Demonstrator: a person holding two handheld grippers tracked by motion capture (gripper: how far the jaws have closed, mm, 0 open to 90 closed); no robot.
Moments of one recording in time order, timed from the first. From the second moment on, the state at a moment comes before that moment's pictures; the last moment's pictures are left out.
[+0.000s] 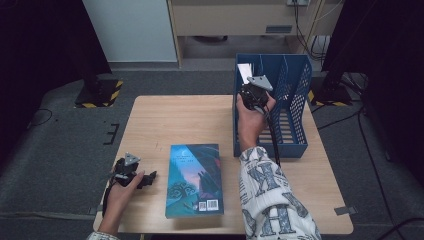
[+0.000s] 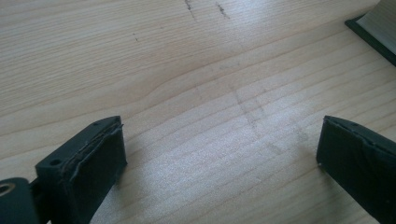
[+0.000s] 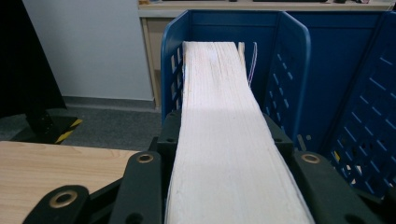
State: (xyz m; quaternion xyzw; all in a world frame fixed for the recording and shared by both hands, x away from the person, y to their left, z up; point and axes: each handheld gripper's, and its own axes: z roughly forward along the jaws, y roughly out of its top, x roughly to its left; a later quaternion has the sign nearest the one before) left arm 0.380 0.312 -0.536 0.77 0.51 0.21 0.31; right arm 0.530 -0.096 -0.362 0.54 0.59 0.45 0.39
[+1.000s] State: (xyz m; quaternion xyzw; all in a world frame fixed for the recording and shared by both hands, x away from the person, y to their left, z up) left arm 0.381 0.311 -0.537 0.77 0.51 0.21 0.31; right arm 0.528 -0.092 -0.367 0.53 0.60 0.44 0.40
